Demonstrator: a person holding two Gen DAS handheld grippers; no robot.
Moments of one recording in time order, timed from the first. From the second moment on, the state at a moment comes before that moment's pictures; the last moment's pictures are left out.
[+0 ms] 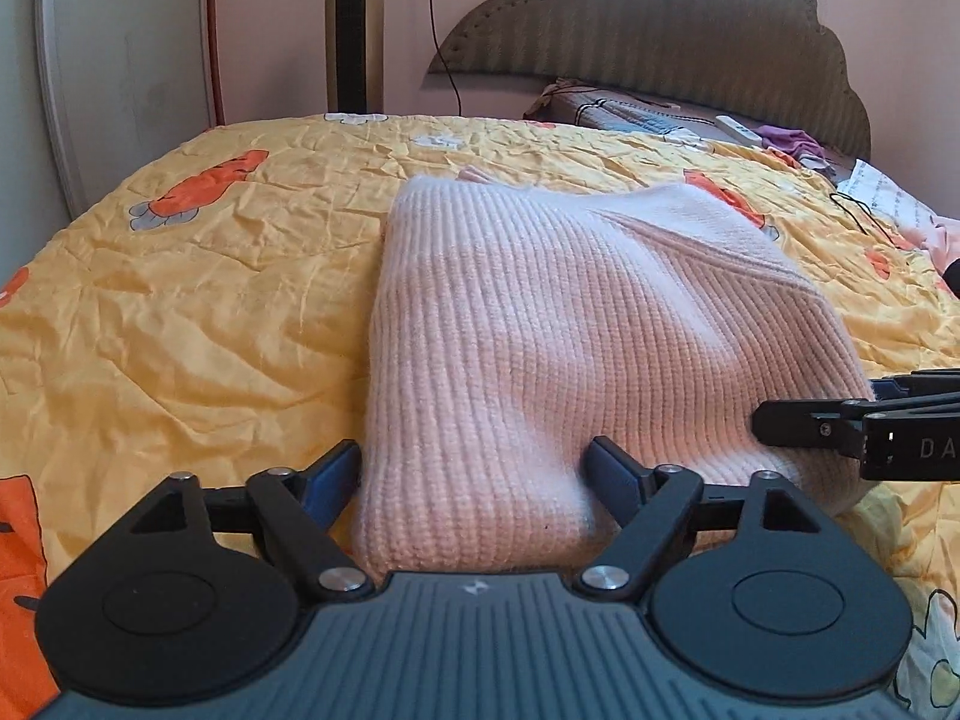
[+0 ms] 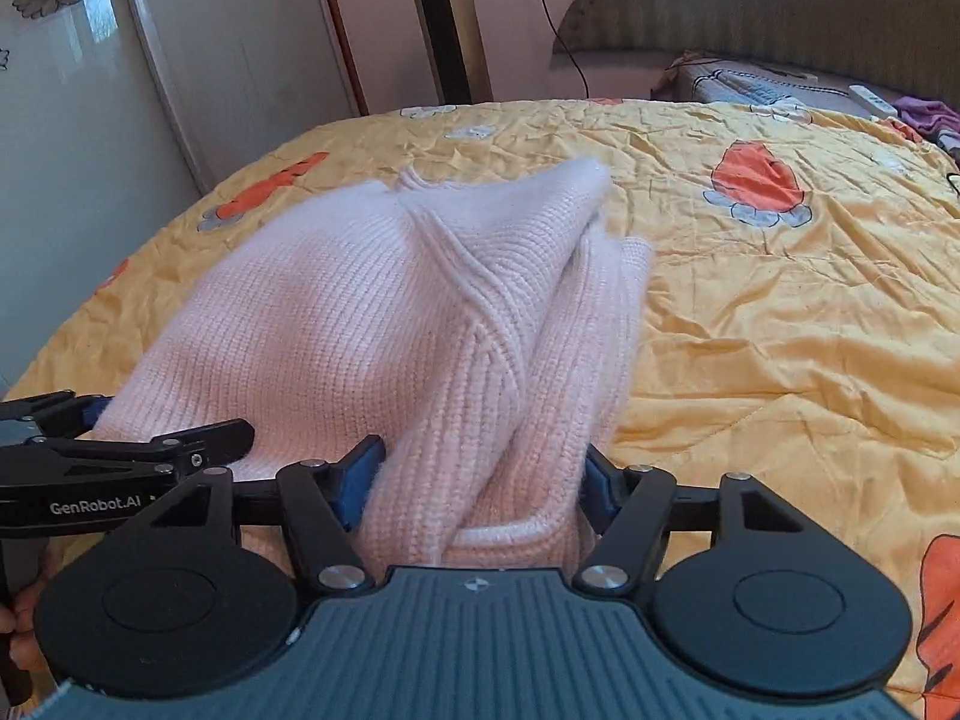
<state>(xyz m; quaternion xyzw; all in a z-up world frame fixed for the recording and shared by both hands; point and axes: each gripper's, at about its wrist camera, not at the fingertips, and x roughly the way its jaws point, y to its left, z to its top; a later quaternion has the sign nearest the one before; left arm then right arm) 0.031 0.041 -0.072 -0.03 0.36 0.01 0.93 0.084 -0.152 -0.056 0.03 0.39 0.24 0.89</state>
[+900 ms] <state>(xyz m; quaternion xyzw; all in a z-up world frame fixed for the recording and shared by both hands) -0.022 0.024 -0.101 0.00 0.35 0.03 0.94 0.020 -0.174 -0.083 0.01 0.40 0.13 0.91</state>
